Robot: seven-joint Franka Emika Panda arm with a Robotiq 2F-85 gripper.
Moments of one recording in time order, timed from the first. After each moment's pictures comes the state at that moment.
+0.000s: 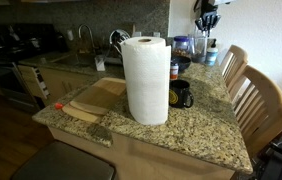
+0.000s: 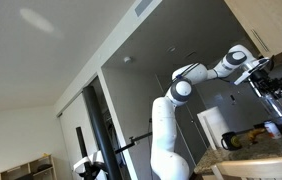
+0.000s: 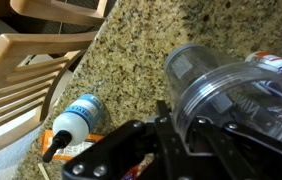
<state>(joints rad) -0.06 0.36 -0.14 -1.25 -0.11 1.63 0.19</state>
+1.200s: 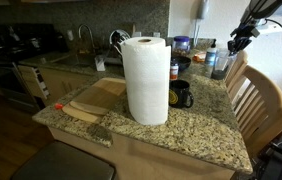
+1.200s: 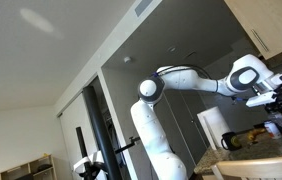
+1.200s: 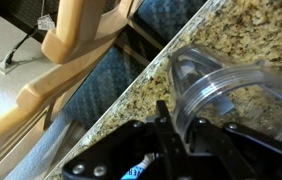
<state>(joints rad) -0.20 -0.08 -0.24 -2.14 -0.05 2.32 -0.08</state>
